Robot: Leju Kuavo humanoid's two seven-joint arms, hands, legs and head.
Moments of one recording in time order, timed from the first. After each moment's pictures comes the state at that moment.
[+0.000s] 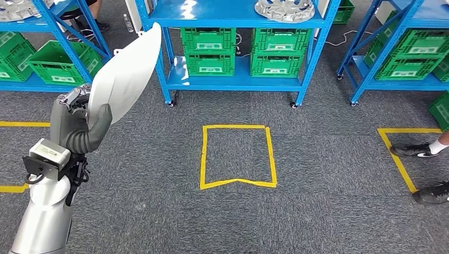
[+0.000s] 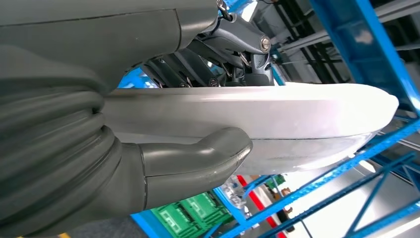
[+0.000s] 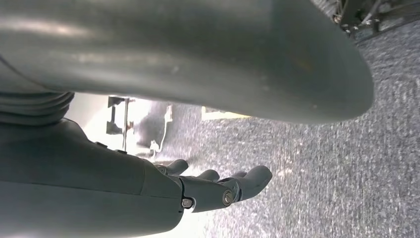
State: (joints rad) left arm -0.45 0.11 -0.26 -1.50 -0.10 0.03 -0.50; right arm -0.05 0.09 -0.75 -0.18 0.73 0.10 0.31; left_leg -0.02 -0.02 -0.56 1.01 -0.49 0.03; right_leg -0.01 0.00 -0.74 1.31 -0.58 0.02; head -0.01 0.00
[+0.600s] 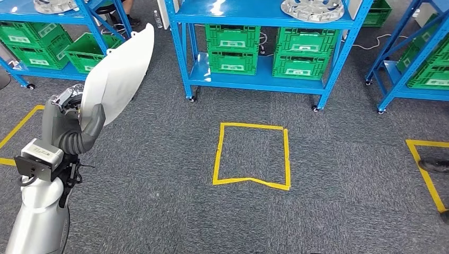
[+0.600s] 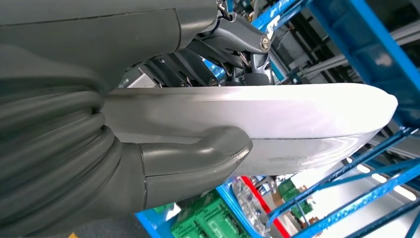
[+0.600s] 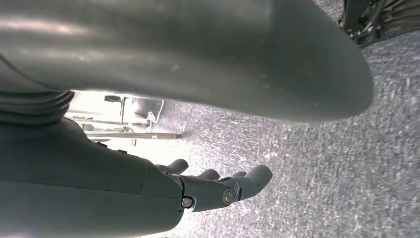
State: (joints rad) left arm -0.47 0.12 -0.24 -1.51 -0.11 0.02 -0.47; right arm -0.05 0.09 -0.74 -0.18 0.73 0.10 0.30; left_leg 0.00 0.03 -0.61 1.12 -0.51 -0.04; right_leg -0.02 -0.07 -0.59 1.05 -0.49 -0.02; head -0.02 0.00
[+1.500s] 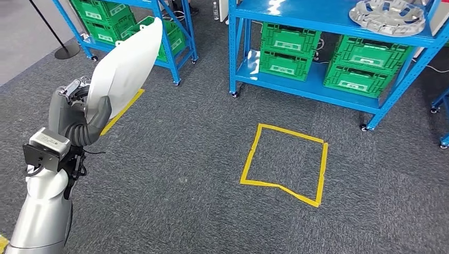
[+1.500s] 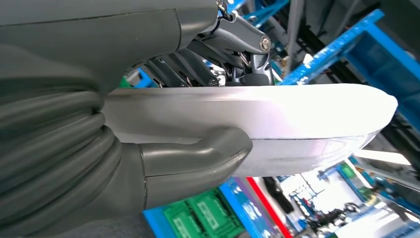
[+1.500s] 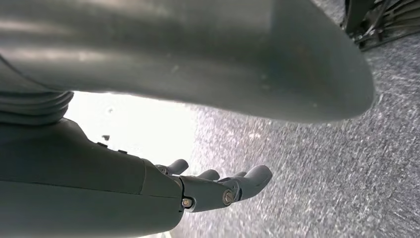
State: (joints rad) left arm -0.50 0.10 -0.25 -1.46 -0.13 0.01 -0.46; right arm -0.04 0.10 -0.75 -0.18 0.74 0.10 0.29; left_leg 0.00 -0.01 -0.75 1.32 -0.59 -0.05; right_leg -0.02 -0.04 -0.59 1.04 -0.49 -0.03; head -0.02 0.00
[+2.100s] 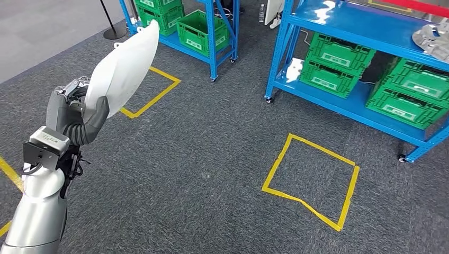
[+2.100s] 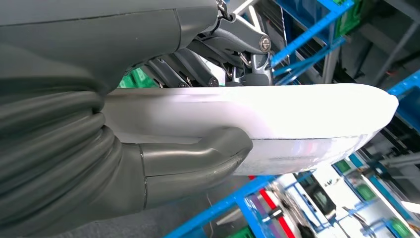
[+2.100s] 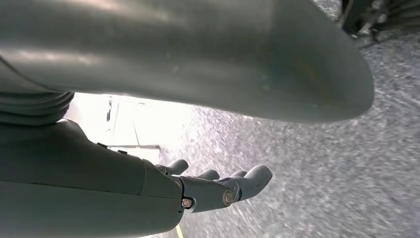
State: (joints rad) left arm -0.51 0.12 -0.25 -1.45 -0.13 0.01 -0.46; right arm -0.04 0.10 -0.75 -0.18 0.76 0.11 0.29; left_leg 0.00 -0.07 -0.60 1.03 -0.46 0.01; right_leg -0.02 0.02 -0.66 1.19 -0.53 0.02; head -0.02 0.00
